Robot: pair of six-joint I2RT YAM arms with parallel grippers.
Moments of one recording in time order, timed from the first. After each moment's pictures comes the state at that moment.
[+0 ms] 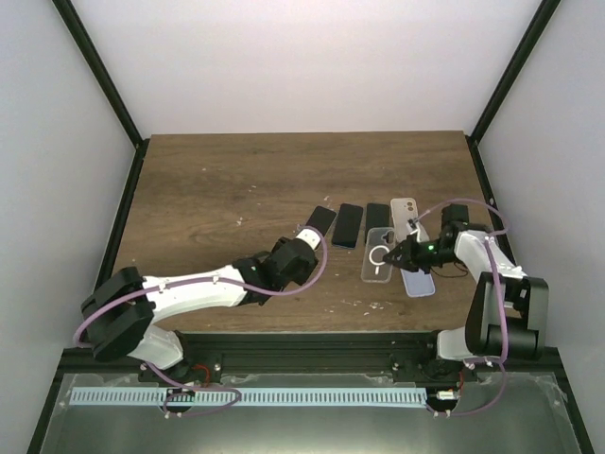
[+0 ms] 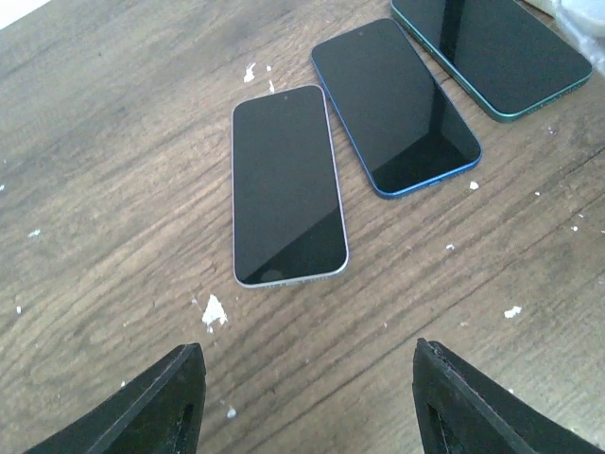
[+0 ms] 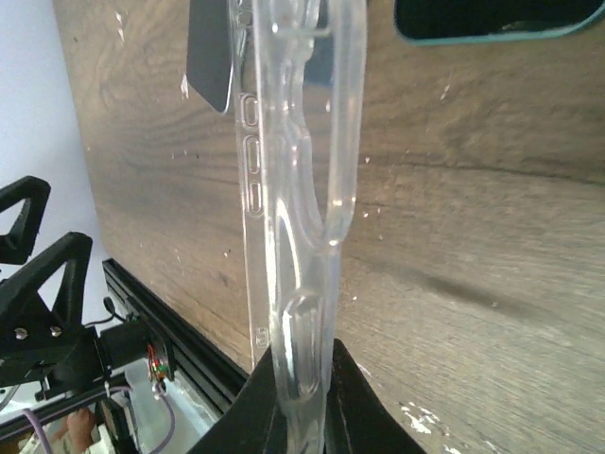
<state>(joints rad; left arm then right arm) -1.05 1.49 0.85 -0.12 -0.49 -0.17 -0.16 1.37 0.78 -0.81 -0.87 0.03</state>
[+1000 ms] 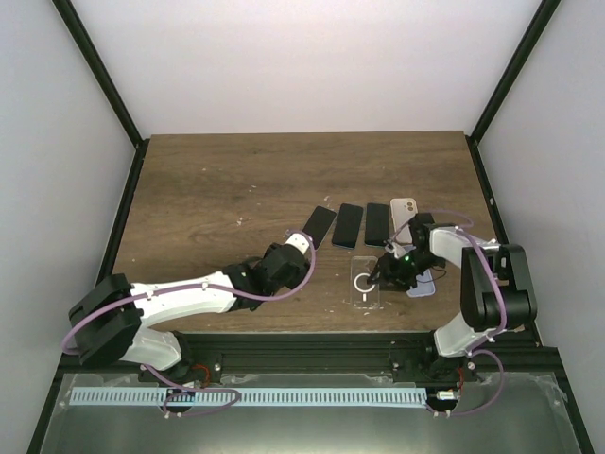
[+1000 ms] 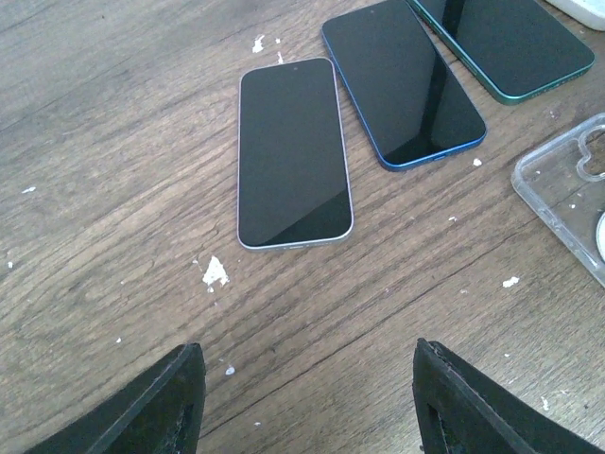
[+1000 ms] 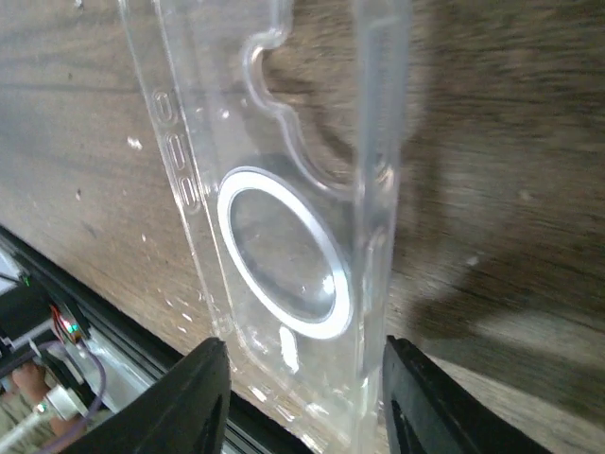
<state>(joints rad) -1.05 1.39 0.75 -0.12 -0.47 -0.25 0.07 1.57 0.75 -0.82 -0.68 0.12</state>
